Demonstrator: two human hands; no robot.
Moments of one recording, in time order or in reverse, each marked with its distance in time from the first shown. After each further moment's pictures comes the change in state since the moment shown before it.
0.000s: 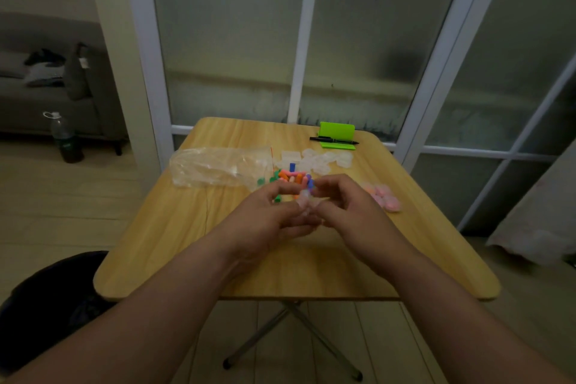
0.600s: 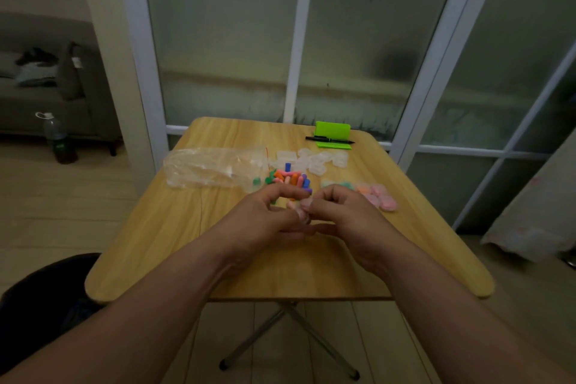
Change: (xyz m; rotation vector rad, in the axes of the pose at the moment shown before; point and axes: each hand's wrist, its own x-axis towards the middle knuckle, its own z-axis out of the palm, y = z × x) left_hand 0.003 -0.002 -0.008 0.228 -0.029 0.021; right_hand 0.011 0.004 0.001 0.217 -0.045 0.217
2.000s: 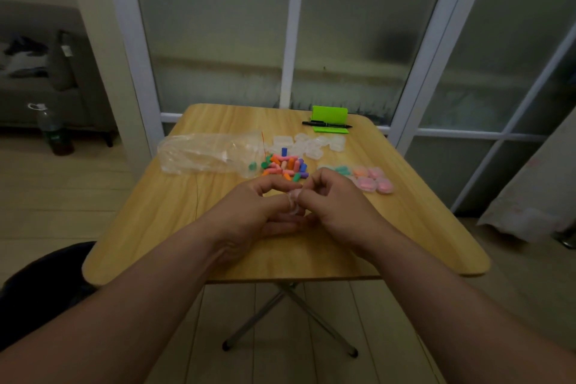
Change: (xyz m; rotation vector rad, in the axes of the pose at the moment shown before) left_hand -0.002 -0.006 0.004 -0.156 0.059 -0.116; right_hand -0.006 0.000 0.011 -0.270 0.029 -0.105
